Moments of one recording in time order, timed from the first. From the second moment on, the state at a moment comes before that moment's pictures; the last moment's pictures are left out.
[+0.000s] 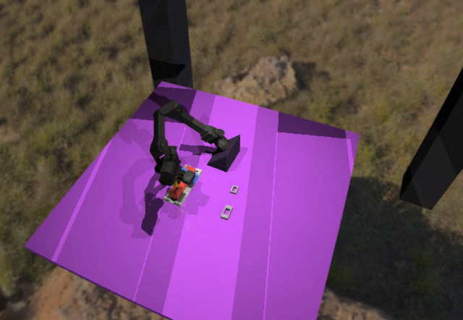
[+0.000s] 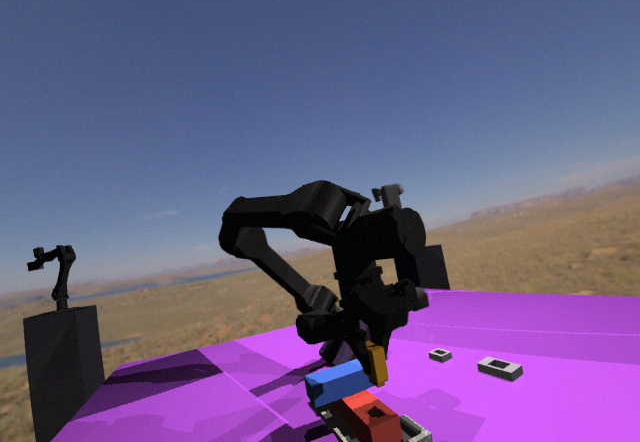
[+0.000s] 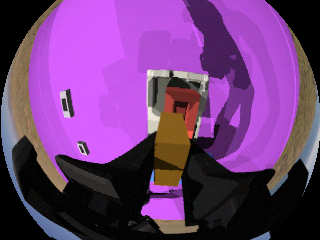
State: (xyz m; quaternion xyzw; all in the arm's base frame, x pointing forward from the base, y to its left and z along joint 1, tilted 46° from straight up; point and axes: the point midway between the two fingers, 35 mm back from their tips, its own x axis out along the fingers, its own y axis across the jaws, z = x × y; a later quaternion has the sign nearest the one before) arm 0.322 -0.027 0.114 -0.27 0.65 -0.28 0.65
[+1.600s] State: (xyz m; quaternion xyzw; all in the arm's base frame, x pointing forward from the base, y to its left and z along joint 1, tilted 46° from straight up) arm 0.329 -0.053 0.110 -0.27 0.64 -0.28 0.66
